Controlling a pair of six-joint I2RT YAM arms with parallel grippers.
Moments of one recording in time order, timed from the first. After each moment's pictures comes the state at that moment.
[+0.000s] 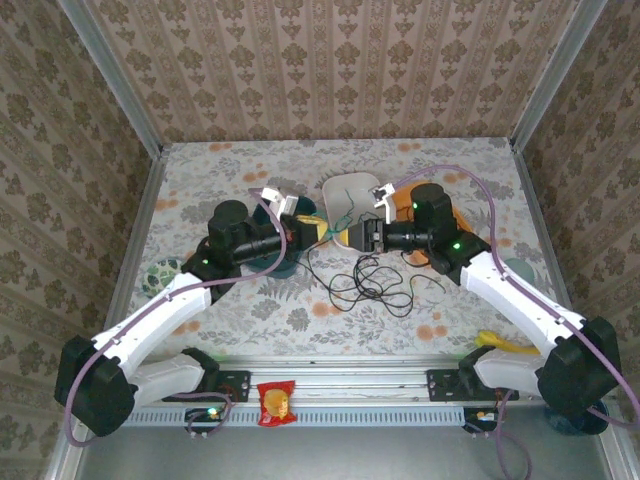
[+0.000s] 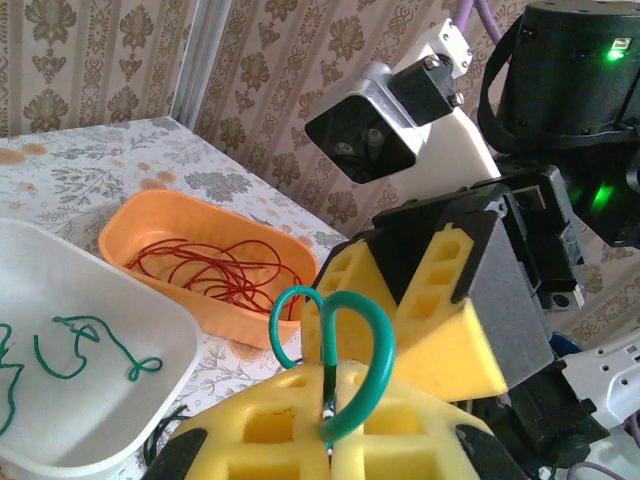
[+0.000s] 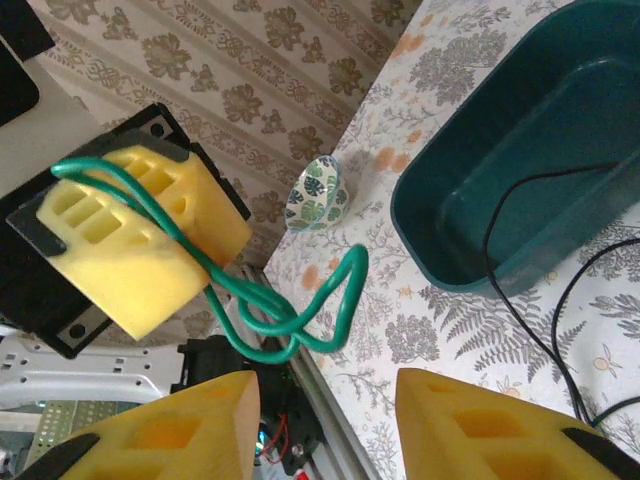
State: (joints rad) left arm -0.63 1.10 0.78 0.20 0.65 -0.37; right arm 0.48 1.21 0.92 -0.12 -0.73 0.61
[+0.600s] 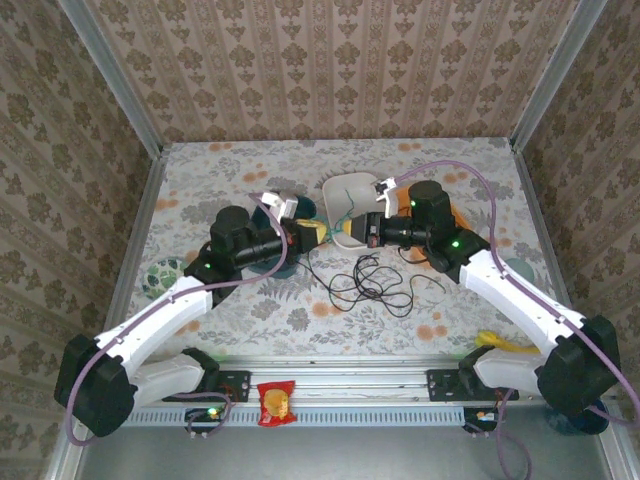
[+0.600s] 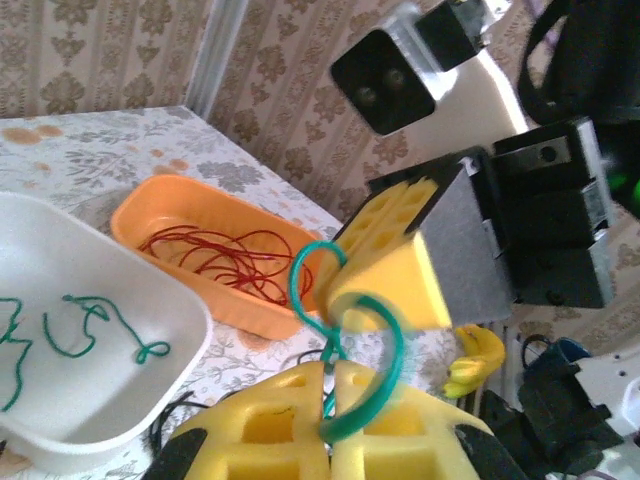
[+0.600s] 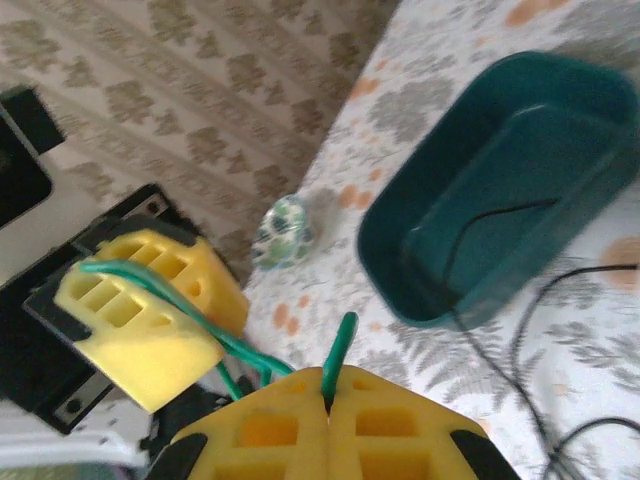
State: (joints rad) left arm -0.64 1.09 0.72 0.24 0.61 -0.40; right arm 0.48 1.20 0.95 -0.15 -0.55 0.61
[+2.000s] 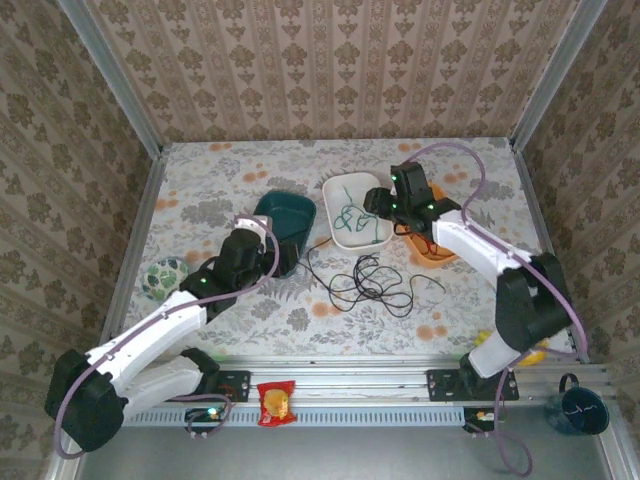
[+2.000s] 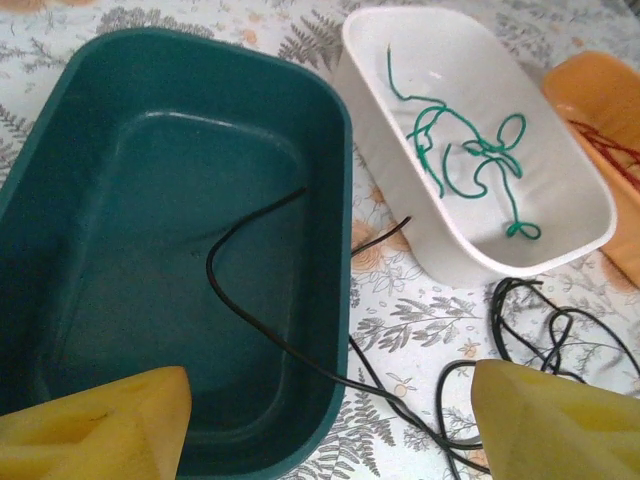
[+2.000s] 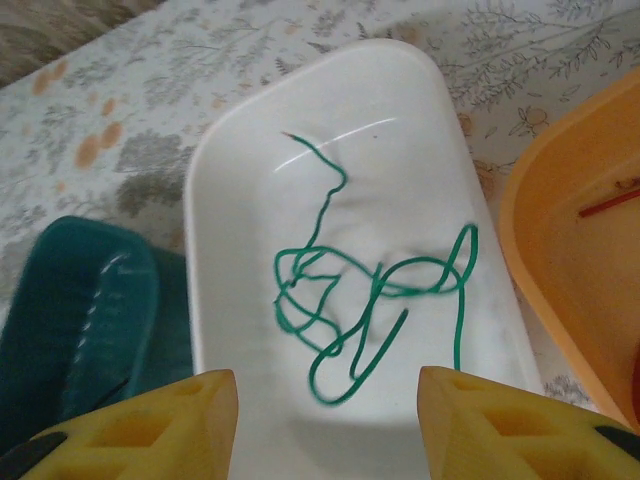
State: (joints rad) left arm -0.68 1.01 0.63 -0.22 -0.12 -0.47; right arm 0.38 1.56 1.13 -0.28 -0.04 0.60
